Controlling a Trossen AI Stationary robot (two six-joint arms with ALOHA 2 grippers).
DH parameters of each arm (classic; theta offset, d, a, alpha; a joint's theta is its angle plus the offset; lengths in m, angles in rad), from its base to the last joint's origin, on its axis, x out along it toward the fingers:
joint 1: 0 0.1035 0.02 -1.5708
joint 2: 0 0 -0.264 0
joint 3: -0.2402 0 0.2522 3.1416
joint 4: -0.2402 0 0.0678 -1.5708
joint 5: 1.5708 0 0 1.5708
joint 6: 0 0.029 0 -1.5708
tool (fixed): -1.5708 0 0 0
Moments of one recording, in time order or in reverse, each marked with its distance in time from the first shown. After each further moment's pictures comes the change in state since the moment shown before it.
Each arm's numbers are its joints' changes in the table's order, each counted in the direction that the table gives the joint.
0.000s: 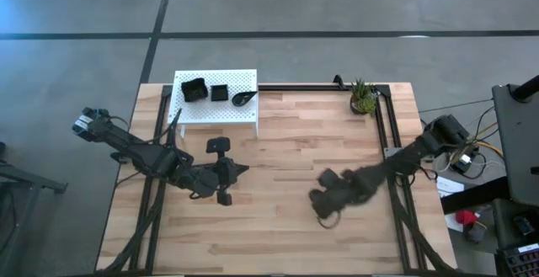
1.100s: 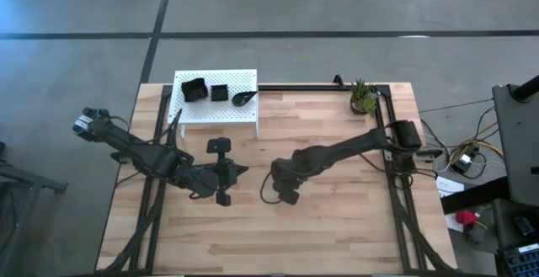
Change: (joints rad) left arm 0.000 0.000 0.000 -0.016 -0.019 0.022; right arm -0.381 0.385 -0.387 0.079 0.180 -0.845
